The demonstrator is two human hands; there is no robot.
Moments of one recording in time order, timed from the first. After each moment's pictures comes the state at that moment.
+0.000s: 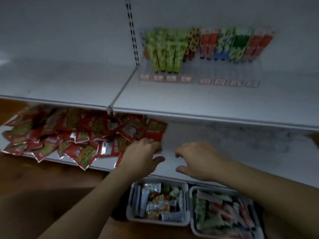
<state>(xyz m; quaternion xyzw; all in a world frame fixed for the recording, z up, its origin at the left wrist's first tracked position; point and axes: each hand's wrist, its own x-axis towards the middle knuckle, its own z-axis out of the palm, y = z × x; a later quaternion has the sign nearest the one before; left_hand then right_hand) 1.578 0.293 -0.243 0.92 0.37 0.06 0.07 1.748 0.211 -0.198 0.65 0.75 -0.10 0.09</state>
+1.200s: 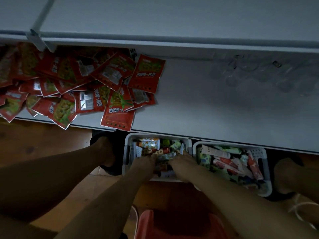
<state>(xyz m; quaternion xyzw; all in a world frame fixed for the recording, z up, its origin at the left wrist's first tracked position) 1.565 0.252 -0.492 0.83 0.36 -0.38 0.18 1.723 0.192 -0.483 0.56 0.72 -0.33 0.25</state>
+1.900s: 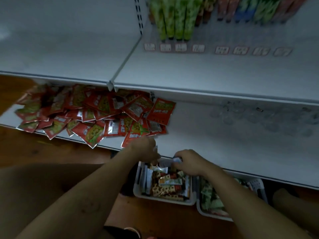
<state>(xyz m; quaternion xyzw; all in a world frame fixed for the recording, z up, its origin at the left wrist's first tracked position) 1.573 0.320 -0.313 0.85 0.44 -0.22 0.19 1.741 0.224 -0.350 0.66 0.63 -0.41 -0.06</state>
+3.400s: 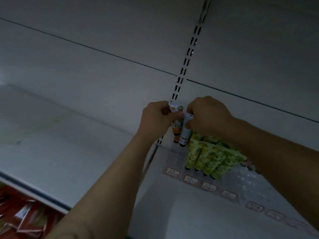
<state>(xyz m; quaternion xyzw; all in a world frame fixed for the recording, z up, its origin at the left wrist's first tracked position) 1.627 0.605 -0.093 0.67 0.30 0.57 0.38 1.748 0.546 -0.012 0.70 0.69 0.18 -0.01</state>
